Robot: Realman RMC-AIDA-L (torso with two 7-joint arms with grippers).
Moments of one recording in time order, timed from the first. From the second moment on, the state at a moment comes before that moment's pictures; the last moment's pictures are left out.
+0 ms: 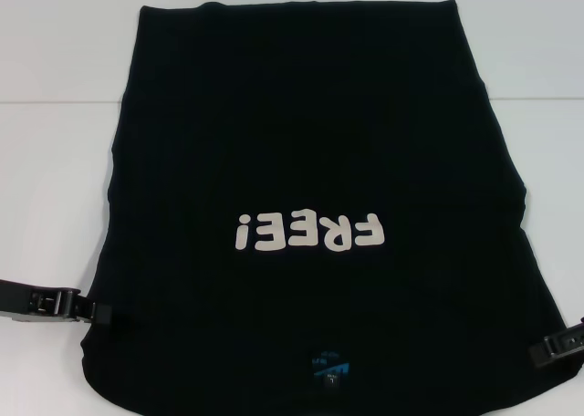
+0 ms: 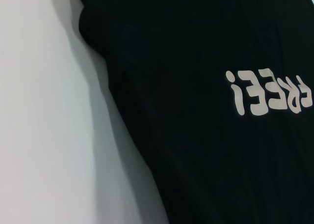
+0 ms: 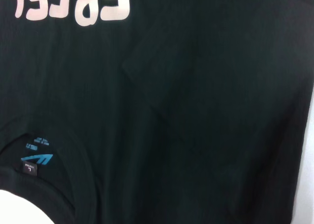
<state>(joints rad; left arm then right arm) -0.55 -2.02 0.50 0.84 2.60 1.62 -2.25 0.63 1.97 -0.70 -0.82 -2.69 -1.68 2.41</state>
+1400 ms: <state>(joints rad) -0.55 -2.02 0.50 0.84 2.59 1.63 -2.23 0.63 1.96 -0.71 -0.83 -2.71 -1.68 2.40</state>
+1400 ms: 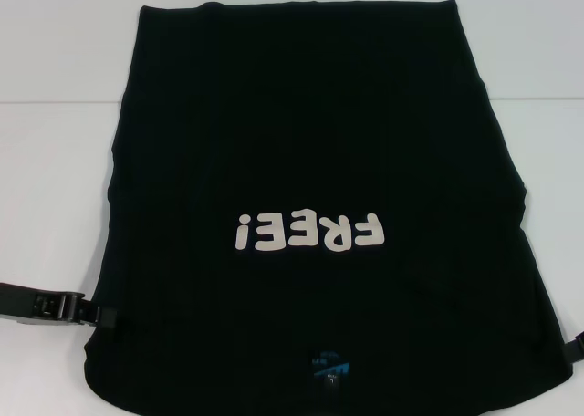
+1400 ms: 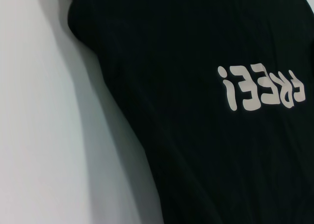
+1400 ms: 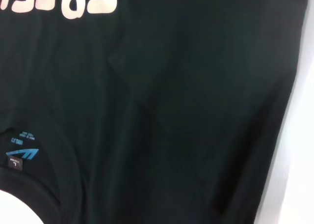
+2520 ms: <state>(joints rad) -0.55 -2.01 0.50 0.81 2.69 2.02 -2.24 0.62 1.93 -0.73 -0.83 -2.79 -1.96 2.28</state>
